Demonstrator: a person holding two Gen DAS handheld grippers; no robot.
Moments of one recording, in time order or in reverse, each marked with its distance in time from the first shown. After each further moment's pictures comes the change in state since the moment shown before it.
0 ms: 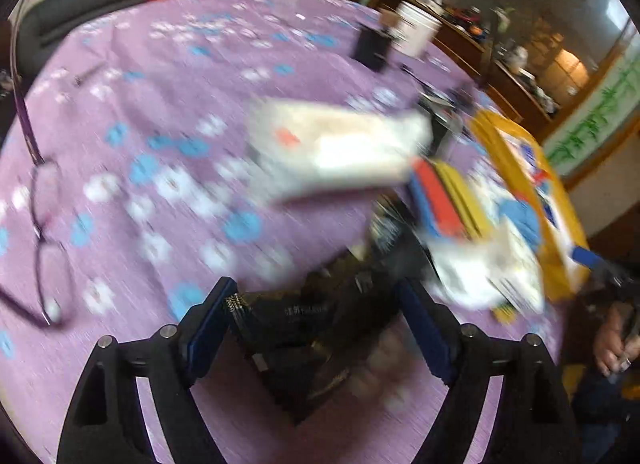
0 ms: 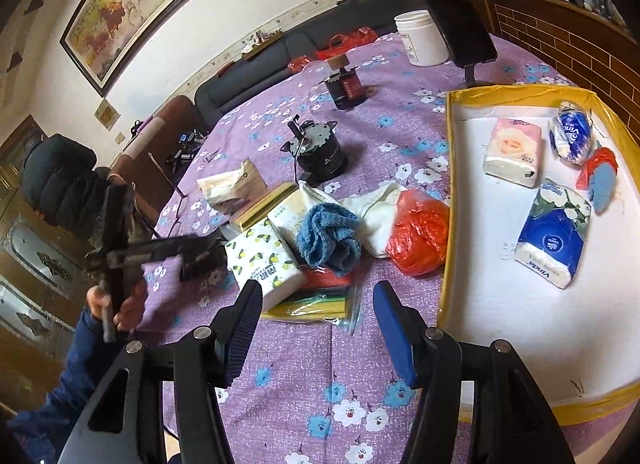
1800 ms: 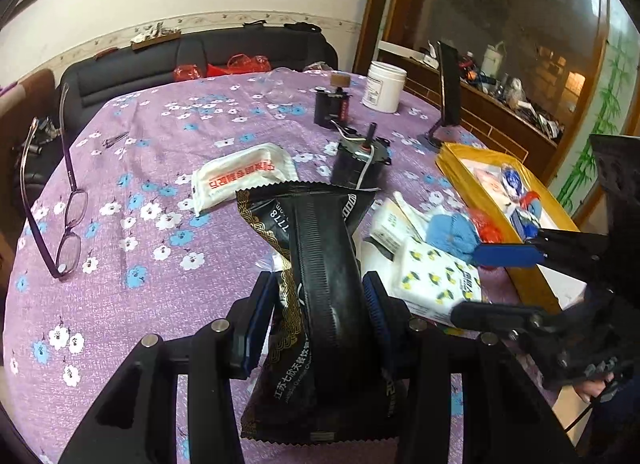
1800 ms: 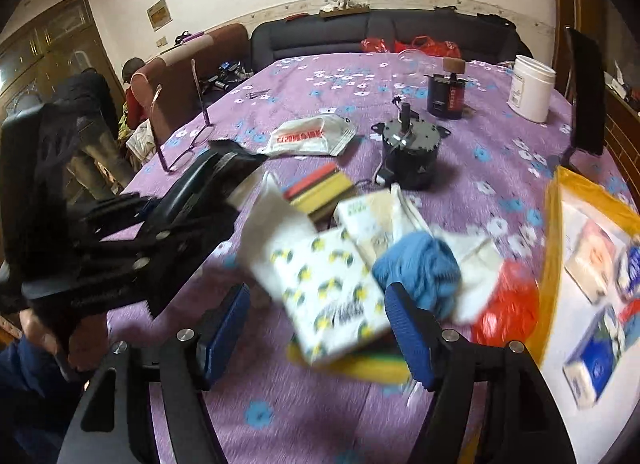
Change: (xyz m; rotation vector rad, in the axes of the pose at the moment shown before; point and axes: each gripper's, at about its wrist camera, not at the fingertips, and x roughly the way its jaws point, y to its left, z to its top) left arm -0.021 -0.101 -0.046 0.009 -0.331 0.203; right arm 0.086 0.071 0.015 -0.411 0.106 -0.034
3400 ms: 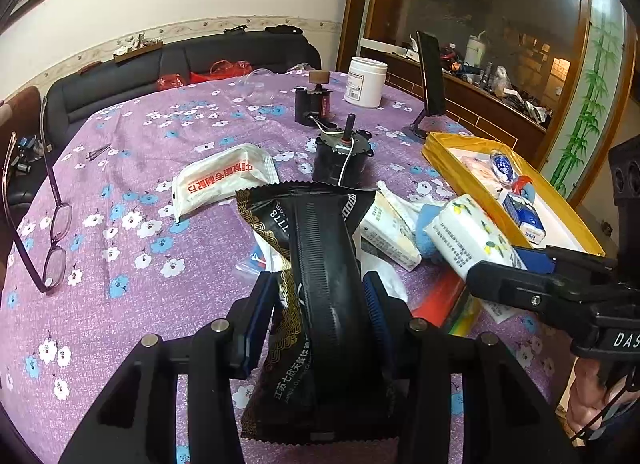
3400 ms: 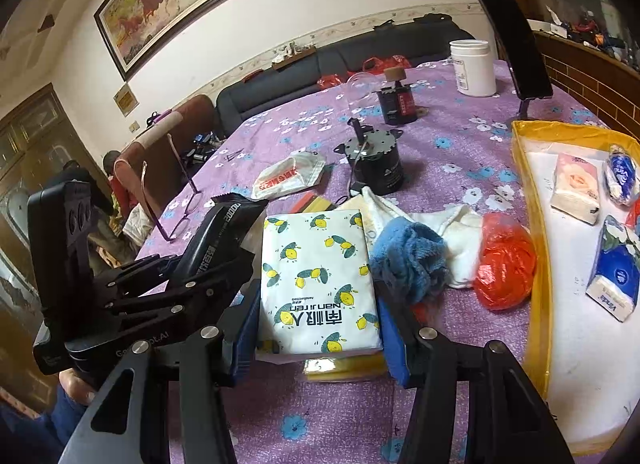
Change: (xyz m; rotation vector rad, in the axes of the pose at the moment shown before) left arm 0.010 -0.011 -0.004 0.071 -0.008 -0.025; right arm -0.029 -0.004 -0.034 0.269 -0.210 -0.002
